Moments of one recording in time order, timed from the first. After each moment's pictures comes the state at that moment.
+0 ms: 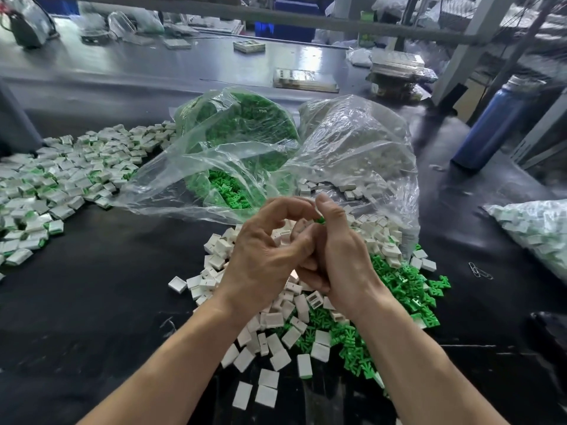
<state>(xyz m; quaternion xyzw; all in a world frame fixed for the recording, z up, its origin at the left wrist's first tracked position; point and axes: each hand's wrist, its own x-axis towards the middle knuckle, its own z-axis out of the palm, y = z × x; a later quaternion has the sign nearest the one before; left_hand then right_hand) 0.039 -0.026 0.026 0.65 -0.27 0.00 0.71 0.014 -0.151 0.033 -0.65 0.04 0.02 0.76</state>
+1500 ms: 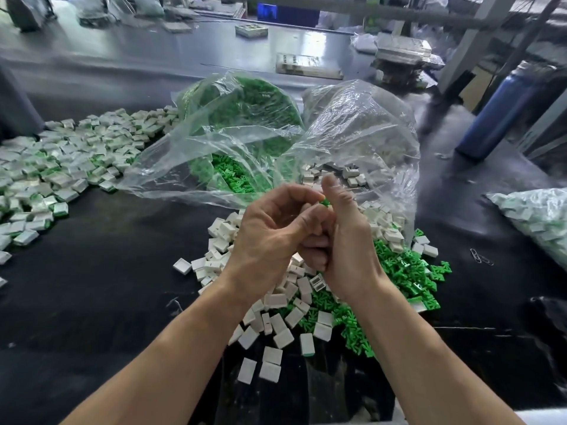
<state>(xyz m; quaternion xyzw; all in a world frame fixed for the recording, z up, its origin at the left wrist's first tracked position) 0.041 -0.027 0.015 0.56 -0.26 -0.06 0.79 0.013 -0.149 0.025 -0.60 0.01 0.03 0.80</state>
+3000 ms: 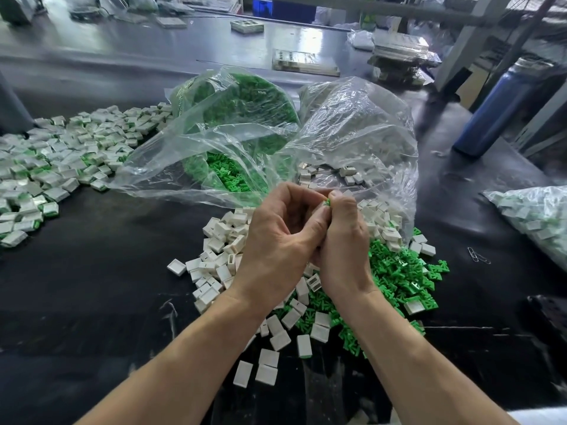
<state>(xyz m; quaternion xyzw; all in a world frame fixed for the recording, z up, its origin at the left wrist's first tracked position) 0.027 -0.042 0.020 0.58 -0.21 -0.04 0.79 0.017 -0.135 0.020 -0.59 0.04 -0.16 0.79</state>
